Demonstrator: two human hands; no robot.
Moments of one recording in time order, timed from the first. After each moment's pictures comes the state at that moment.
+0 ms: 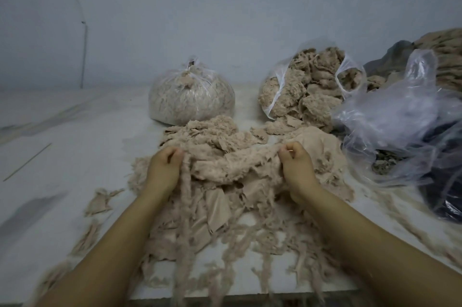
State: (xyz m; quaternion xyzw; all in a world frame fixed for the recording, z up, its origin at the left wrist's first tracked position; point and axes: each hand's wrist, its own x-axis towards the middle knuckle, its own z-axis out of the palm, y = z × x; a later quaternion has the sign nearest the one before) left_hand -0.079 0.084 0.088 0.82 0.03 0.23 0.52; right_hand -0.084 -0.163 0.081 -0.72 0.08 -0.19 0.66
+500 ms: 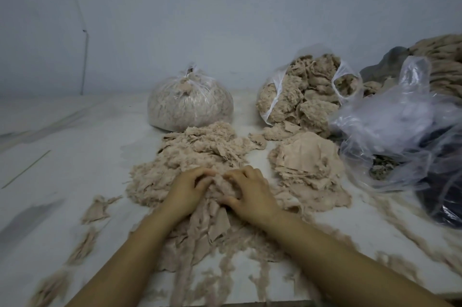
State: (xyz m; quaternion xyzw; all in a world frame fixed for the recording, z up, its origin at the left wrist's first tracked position) left_hand -0.084 0.057 0.067 0.91 -0.14 0.17 0.35; right_hand -0.101 -0.114 0.054 -0.94 -0.18 -0.13 0.26
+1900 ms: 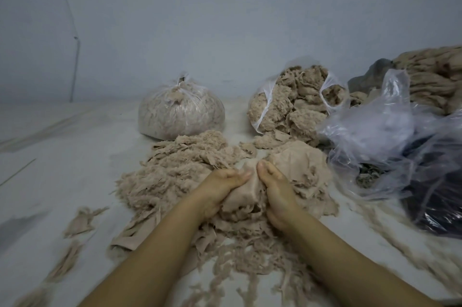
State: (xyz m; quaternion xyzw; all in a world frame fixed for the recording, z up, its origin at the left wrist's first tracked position) left_hand -0.087 -0.022 0.099 0.66 -0.08 -0.18 0.72; right_hand -0.109 -0.152 0.084 -0.57 -0.02 -0.07 0.82
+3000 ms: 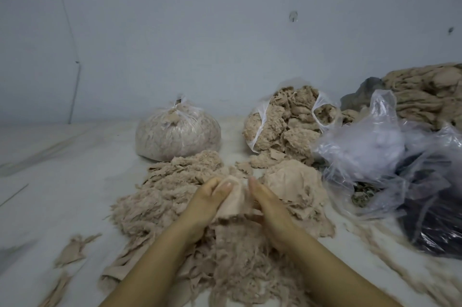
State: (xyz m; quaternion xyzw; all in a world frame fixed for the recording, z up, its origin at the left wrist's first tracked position) left_hand -0.092 -0.013 0.107 0.76 -0.12 0.01 0.63; right_hand -0.108 -0.161 0.089 -0.68 -0.02 0.00 0.74
